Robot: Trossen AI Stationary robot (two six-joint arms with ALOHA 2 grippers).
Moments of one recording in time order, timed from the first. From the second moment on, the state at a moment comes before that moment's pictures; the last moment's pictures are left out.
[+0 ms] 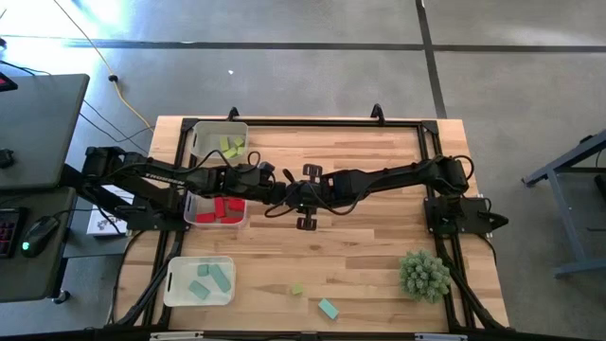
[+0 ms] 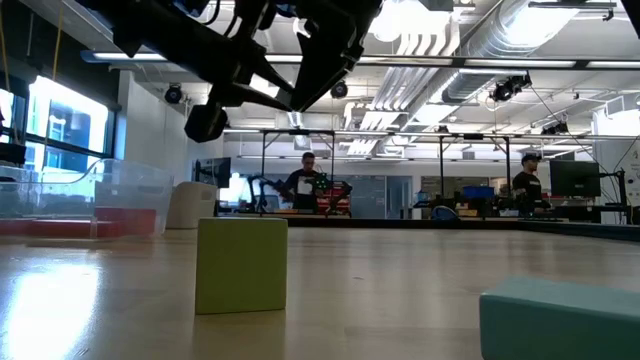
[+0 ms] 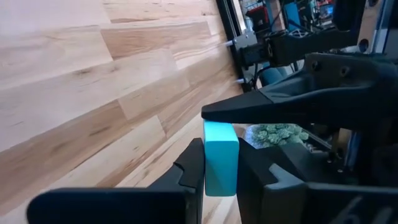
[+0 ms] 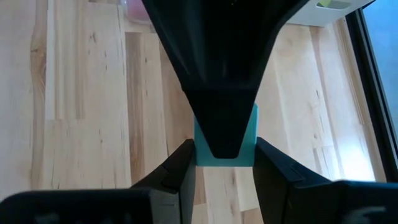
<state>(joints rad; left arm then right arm) 0.14 1.34 0.68 0.19 -0.04 -1.19 0.11 1.95 1.73 -0.79 0.32 0.04</state>
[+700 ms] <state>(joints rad) 0.14 1.29 0.68 0.07 0.04 -1.05 0.13 1.95 1.73 -0.88 0.30 0.13</state>
